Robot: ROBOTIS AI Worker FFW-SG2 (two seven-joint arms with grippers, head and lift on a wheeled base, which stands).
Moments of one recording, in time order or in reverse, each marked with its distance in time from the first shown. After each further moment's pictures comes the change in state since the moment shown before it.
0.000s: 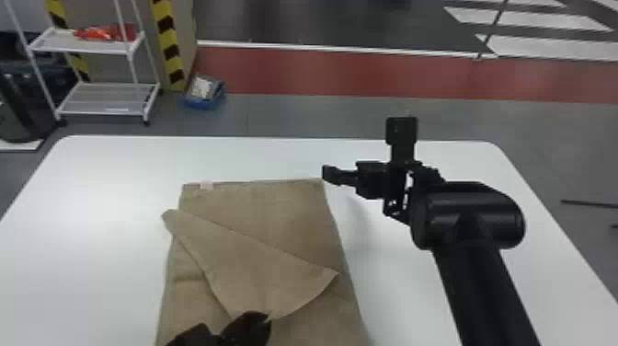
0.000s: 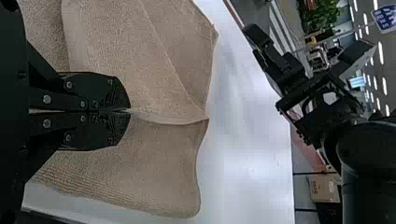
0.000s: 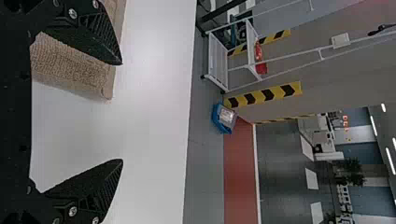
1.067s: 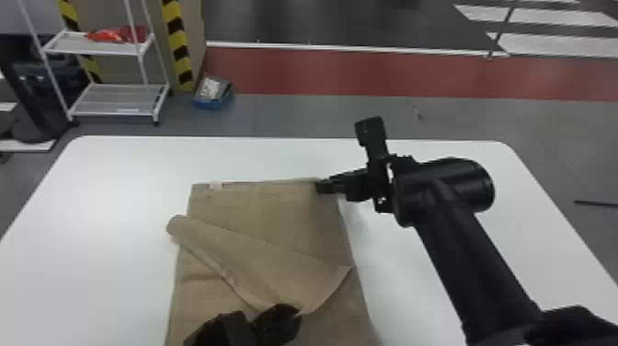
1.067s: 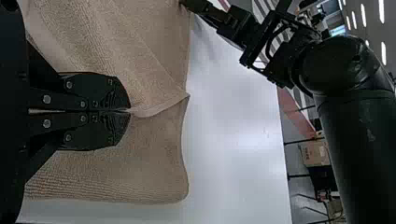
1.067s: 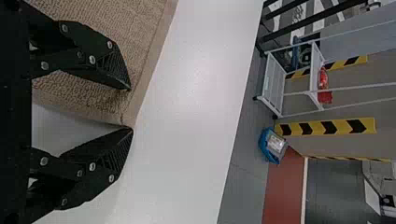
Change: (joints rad) left arm -0.180 0.111 -0.141 0.053 0.085 0.003 0.019; right arm -0.210 0.000 0.127 0.354 0.124 0.017 0.111
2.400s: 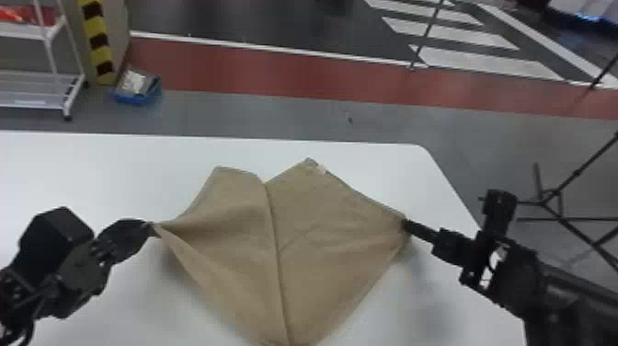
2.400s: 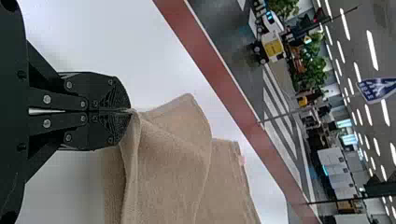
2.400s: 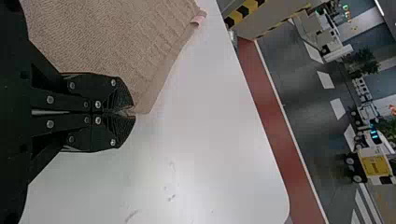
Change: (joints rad) left arm -0.128 -0.163 0.282 0.150 0.054 0.034 0.041; right arm 0.561 -0.199 -0.632 -0.674 -0.377 0.233 -0.052
